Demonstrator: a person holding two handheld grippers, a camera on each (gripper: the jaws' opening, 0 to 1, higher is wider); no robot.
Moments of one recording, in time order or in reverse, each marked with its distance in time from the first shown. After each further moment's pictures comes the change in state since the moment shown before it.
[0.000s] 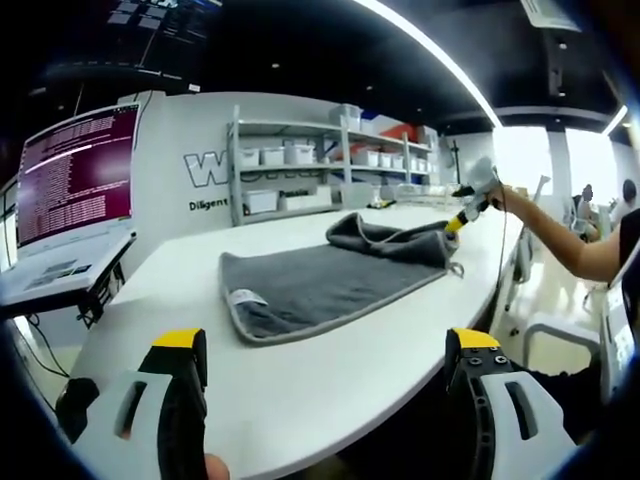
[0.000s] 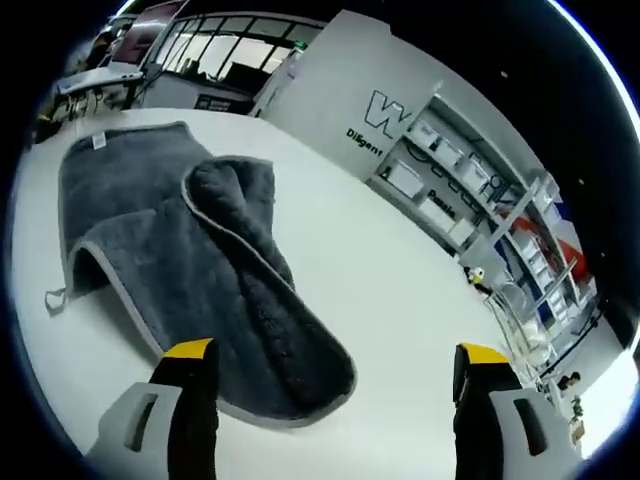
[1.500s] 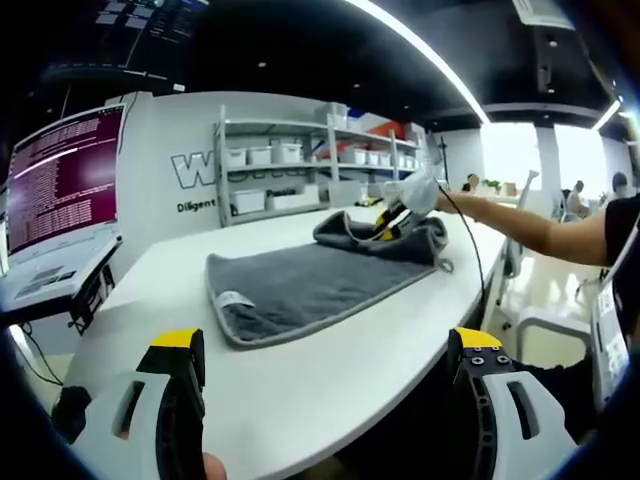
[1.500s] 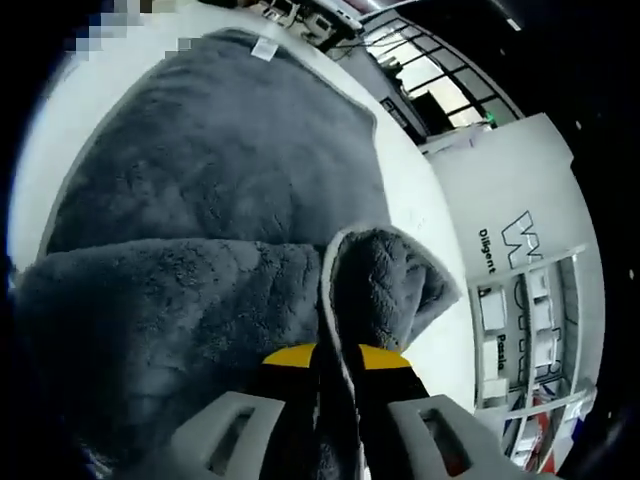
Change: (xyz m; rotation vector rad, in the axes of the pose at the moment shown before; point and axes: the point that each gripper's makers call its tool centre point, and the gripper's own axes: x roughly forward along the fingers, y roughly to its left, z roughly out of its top) left arm 0.004 -0.009 0.000 0.023 0.005 -0.051; right arm 0.100 0.142 0.083 -0.738 -0.128 0.341
